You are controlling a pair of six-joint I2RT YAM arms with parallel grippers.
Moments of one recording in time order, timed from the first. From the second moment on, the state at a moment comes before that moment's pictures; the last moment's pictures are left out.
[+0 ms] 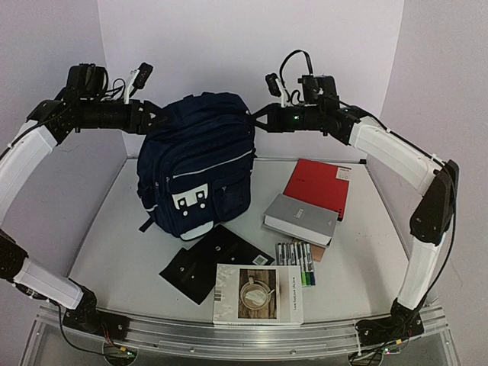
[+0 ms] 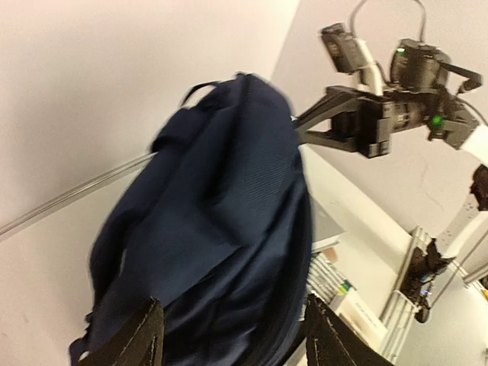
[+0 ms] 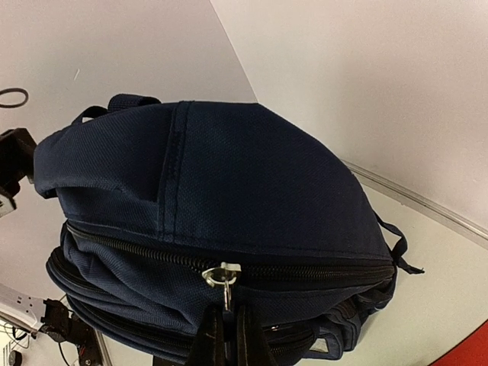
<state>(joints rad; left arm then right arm) -0.39 1.35 1.66 -0.70 0.56 -0.05 0.62 1.90 1.95 -0.35 -0.42 0.27</state>
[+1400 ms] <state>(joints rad) -0.60 1.58 1.80 -0.71 0.10 0.23 0.50 1.87 1.80 -0.33 -0.51 0.36</state>
